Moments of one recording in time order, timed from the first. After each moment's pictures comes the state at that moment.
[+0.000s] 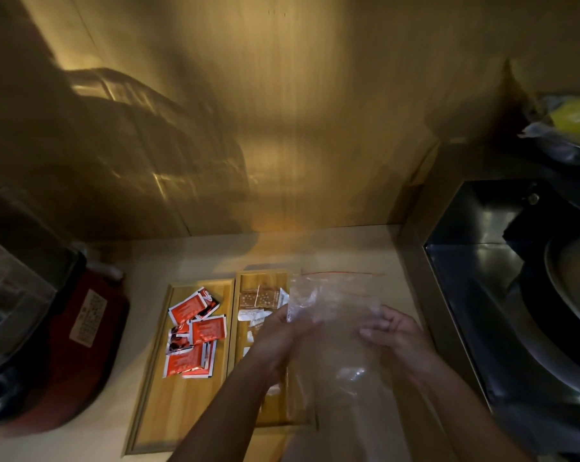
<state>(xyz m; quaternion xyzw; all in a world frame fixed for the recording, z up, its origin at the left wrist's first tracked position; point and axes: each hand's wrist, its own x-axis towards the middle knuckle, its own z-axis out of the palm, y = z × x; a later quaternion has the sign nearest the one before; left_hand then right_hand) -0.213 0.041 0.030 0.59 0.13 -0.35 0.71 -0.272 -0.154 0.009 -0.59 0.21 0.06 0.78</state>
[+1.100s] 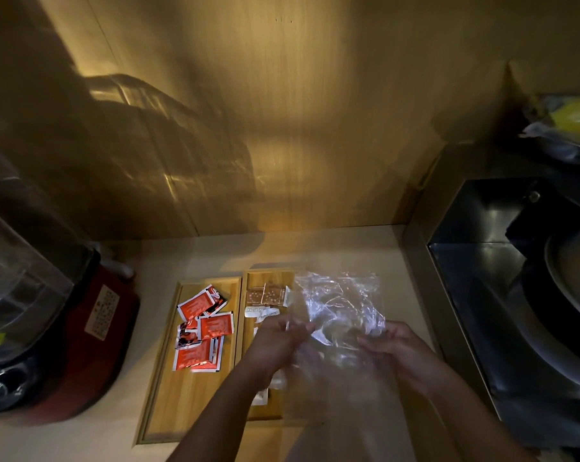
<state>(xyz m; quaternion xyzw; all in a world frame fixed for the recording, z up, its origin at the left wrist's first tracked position) -0.226 0.060 0.040 0.72 0.02 -0.31 0.62 -0.286 -0.145 0.013 -0.55 0.19 0.15 0.80</state>
